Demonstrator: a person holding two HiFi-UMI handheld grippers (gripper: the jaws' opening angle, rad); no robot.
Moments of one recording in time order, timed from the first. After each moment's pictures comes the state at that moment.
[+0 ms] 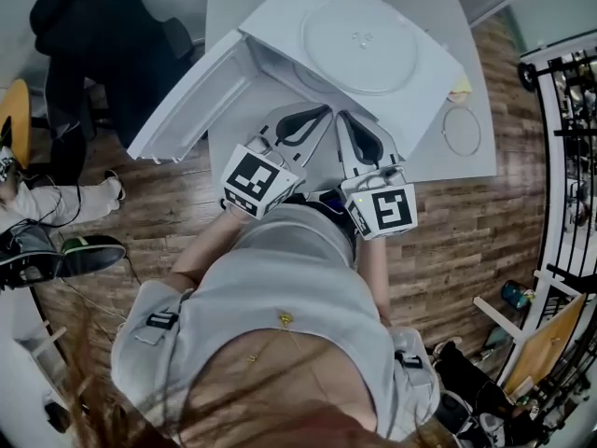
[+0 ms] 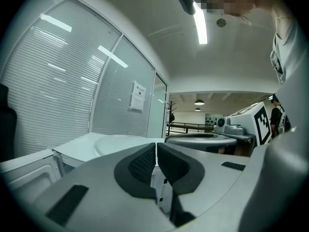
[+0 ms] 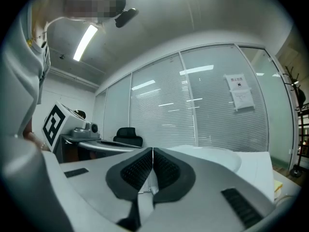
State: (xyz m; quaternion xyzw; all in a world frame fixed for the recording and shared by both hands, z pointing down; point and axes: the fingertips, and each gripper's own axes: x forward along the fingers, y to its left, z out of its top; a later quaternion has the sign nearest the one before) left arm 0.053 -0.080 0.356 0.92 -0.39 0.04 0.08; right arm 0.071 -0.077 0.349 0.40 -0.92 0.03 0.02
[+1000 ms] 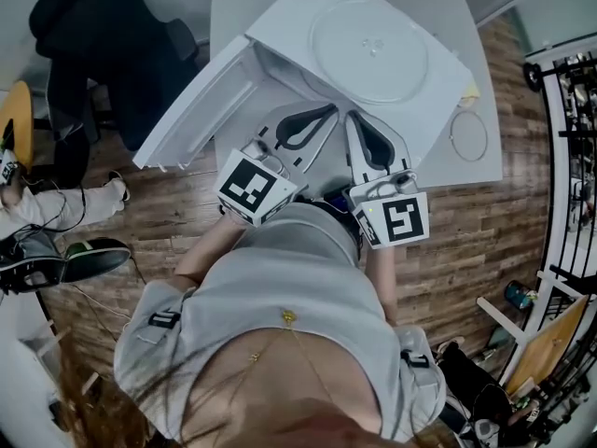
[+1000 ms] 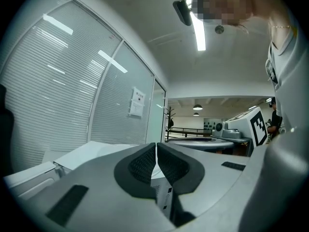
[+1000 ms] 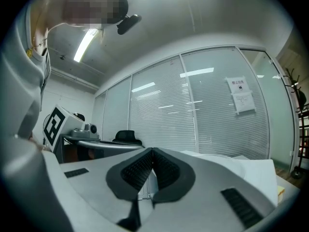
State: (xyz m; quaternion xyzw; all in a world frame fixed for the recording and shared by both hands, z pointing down) left arm 0.040 -0.091 0.329 0.92 -0.38 0.01 0.07; right arm 0.062 -0.090 0.326 0.40 -0.92 0.02 0.01
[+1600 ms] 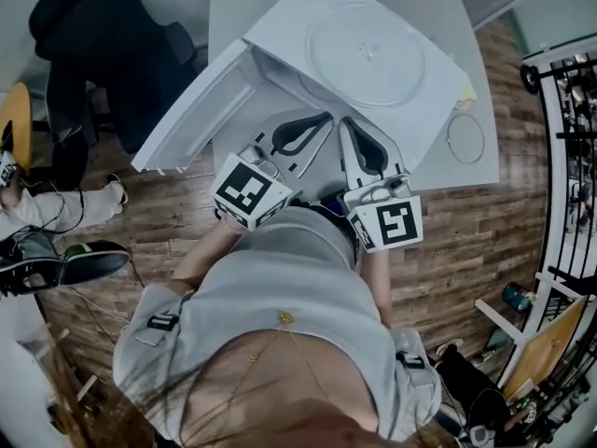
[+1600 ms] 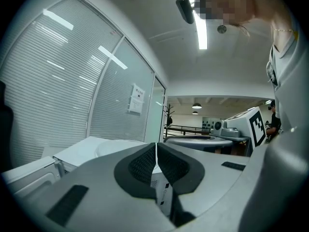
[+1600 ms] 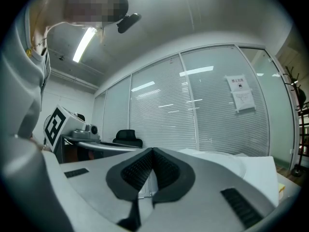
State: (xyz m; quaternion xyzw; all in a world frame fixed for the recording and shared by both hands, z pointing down) left arm 0.041 -0.087 0.336 0.93 -0.37 0.02 0.08; right arm 0.061 -0.086 0.330 0.40 -0.92 0.03 0.01
